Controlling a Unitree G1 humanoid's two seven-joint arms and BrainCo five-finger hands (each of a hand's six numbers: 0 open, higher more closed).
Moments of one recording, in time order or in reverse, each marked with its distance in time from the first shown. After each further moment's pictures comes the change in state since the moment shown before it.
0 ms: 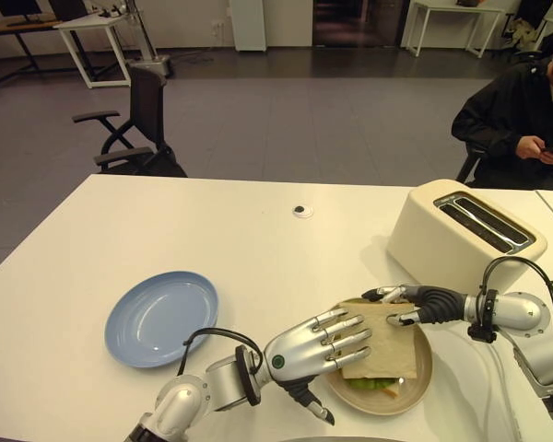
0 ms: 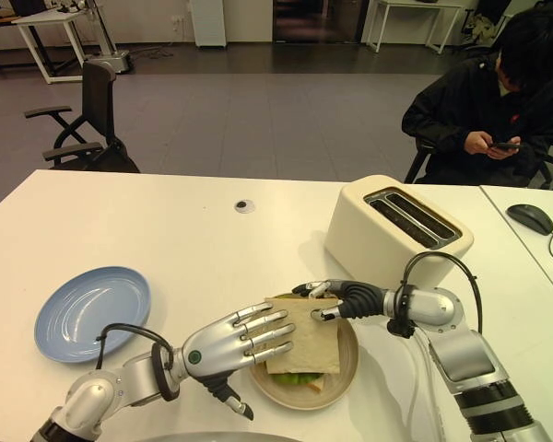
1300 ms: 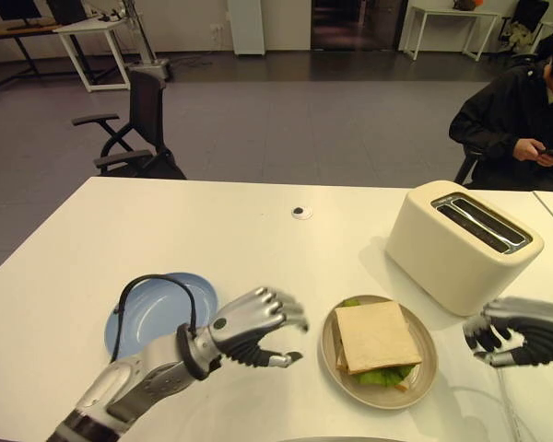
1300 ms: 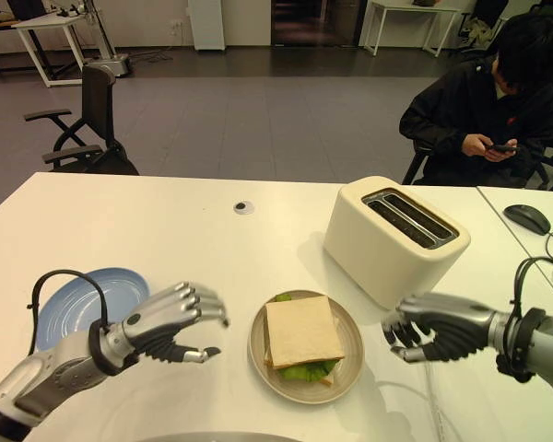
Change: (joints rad) left arm 0.054 0.412 0.097 -0.020 -1.160 -0.031 -0.508; right arm 0.550 -0.311 -0.485 -0.175 -0.125 -0.551 0.056
